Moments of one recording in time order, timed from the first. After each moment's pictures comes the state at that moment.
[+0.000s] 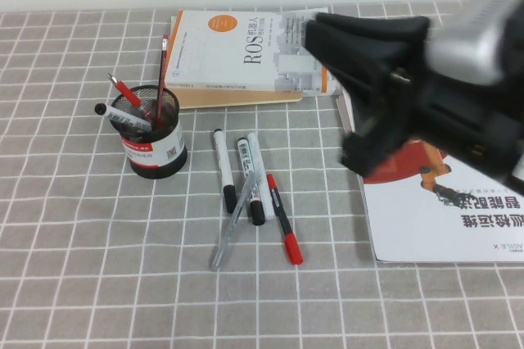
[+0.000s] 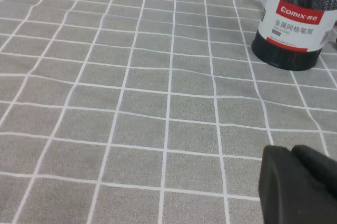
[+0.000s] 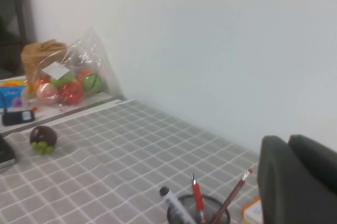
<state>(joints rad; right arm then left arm) 0.77 1.14 -0.84 -0.31 -0.33 0.30 -0.03 -0.01 0.03 -0.06 0.39 -0.01</state>
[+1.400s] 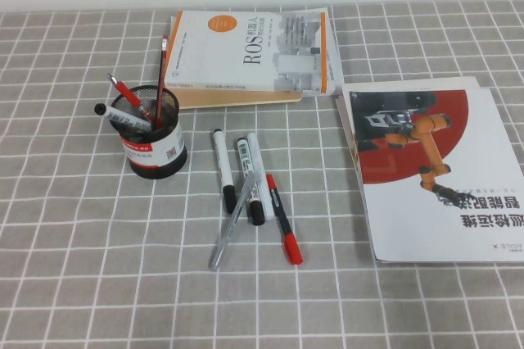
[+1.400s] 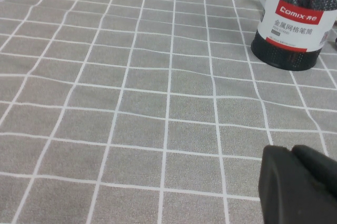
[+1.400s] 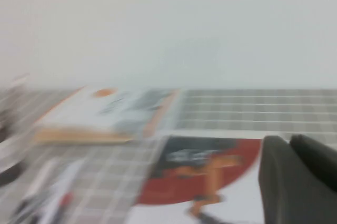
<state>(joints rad) 0.28 0.10 -0.24 -0.14 0.22 0.27 -0.03 -0.01 0.03 -0.06 0.39 -0.01</state>
